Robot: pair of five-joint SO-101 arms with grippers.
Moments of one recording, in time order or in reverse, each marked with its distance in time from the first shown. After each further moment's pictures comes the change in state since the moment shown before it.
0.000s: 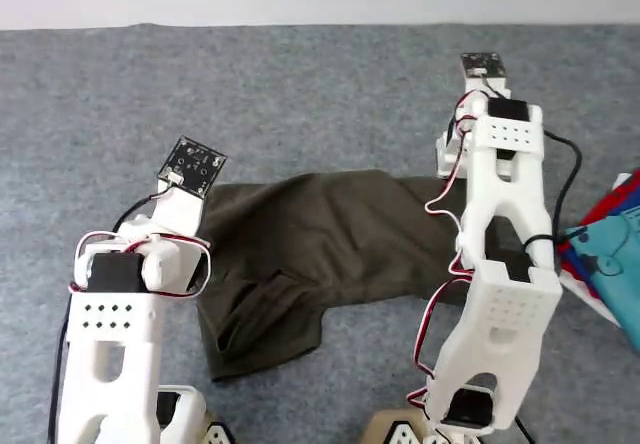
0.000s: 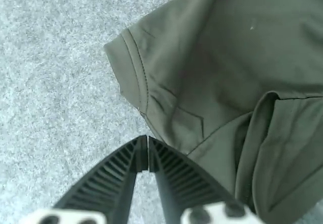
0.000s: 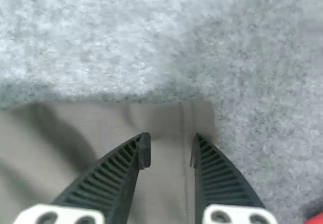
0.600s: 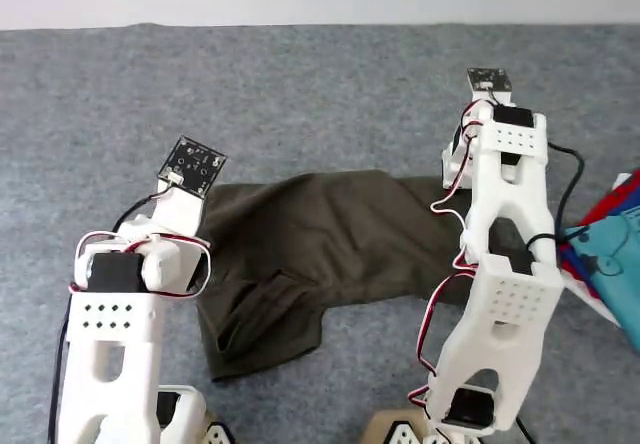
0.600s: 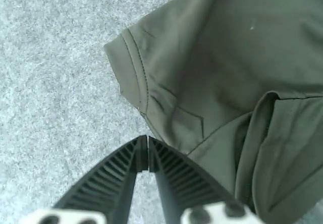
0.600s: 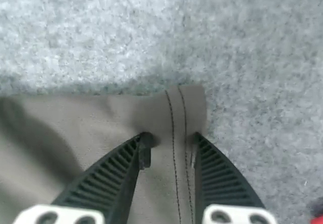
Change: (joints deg) left arm 0.0 0.0 0.0 0.0 0.0; right arm 1.2 3.5 0.0 0.4 0.0
